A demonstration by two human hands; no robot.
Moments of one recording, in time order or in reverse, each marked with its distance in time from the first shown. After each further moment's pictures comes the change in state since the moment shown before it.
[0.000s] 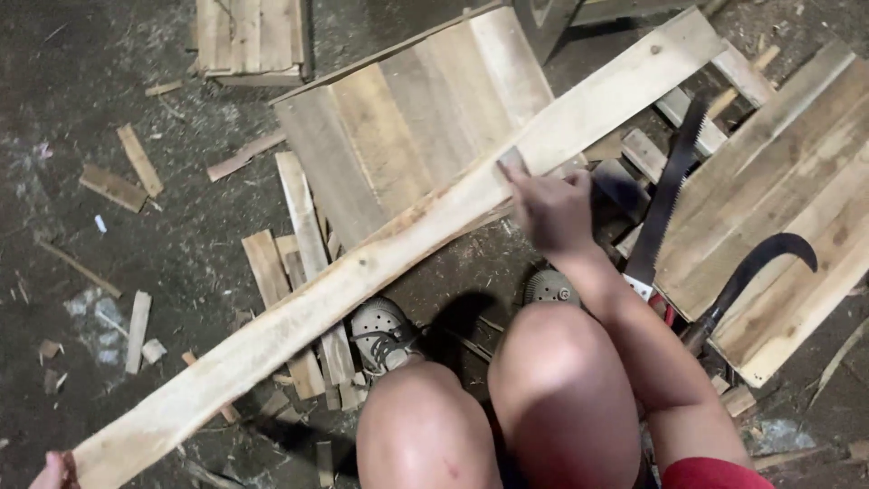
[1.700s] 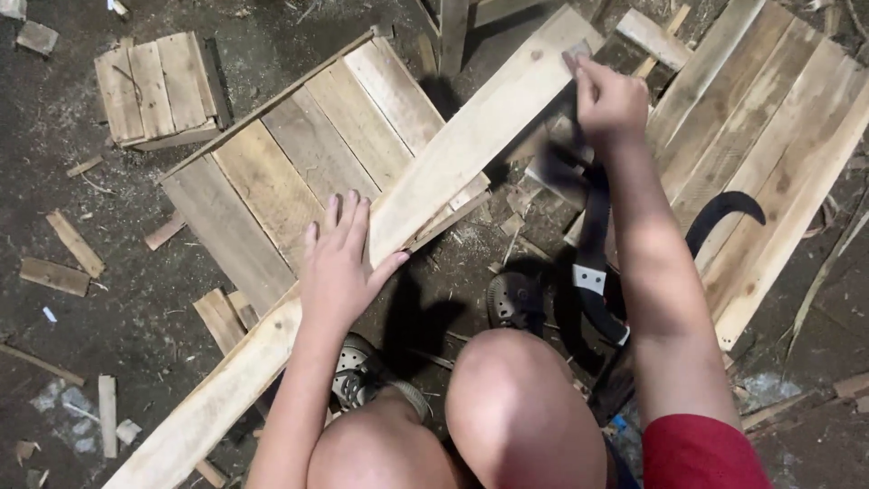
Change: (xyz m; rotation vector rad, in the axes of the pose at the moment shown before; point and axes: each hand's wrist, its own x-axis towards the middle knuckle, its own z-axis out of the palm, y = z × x) left_hand -0.185 0.348 0.683 0.950 -0.504 1.062; right_hand 0.006 0.221 -0.019 -0.087 -0.042 0.283
